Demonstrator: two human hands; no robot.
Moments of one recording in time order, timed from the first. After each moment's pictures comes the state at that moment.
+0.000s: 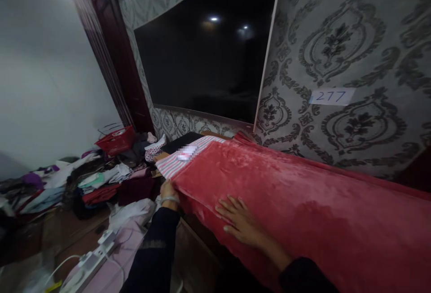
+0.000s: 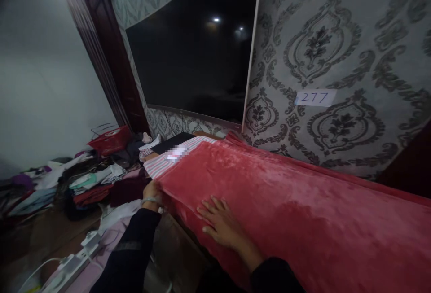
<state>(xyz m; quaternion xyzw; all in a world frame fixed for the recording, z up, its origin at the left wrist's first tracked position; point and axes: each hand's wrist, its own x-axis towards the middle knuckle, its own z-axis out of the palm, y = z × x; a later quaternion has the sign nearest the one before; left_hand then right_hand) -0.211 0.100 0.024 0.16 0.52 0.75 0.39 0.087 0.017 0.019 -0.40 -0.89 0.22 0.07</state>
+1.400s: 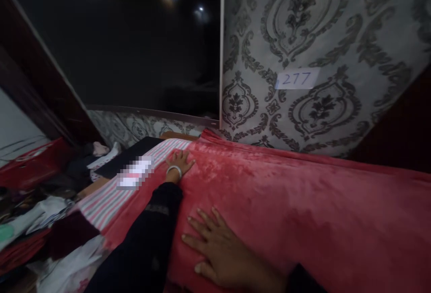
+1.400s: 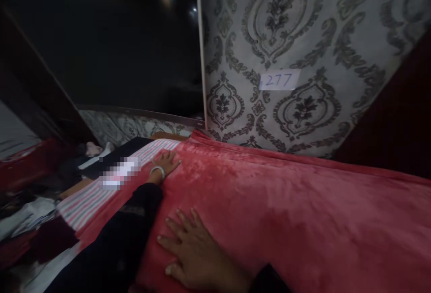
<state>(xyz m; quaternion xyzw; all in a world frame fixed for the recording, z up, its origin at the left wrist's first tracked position) -0.075 0.341 0.033 0.75 0.67 0.00 0.04 0.115 0.065 0.030 -0.35 -0.88 0.27 0.13</state>
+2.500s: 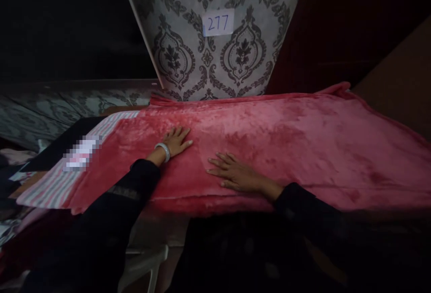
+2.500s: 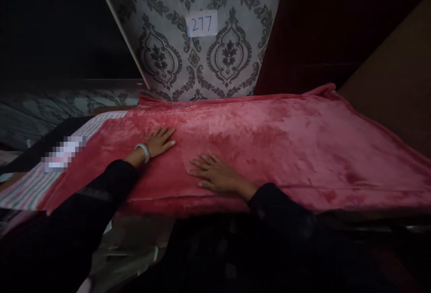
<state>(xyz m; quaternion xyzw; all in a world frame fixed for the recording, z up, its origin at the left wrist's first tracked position) 0.048 0.187 0.052 0.92 0.38 -0.09 0.03 0.251 -0.049 0.015 -0.51 -0.83 0.17 0.16</state>
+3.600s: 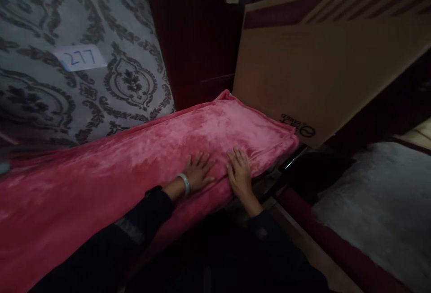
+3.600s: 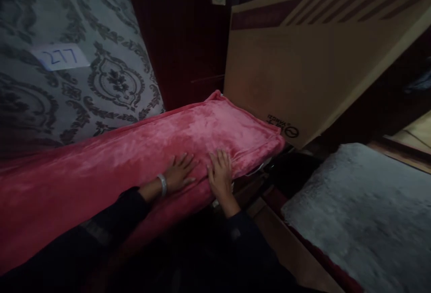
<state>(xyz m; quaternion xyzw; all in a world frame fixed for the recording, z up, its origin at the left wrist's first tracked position) 0.317 -0.035 0.037 1.00 -0.02 -0.07 0.07 0.390 -0.225 -0.031 -0.84 -0.31 -0.21 0.39</state>
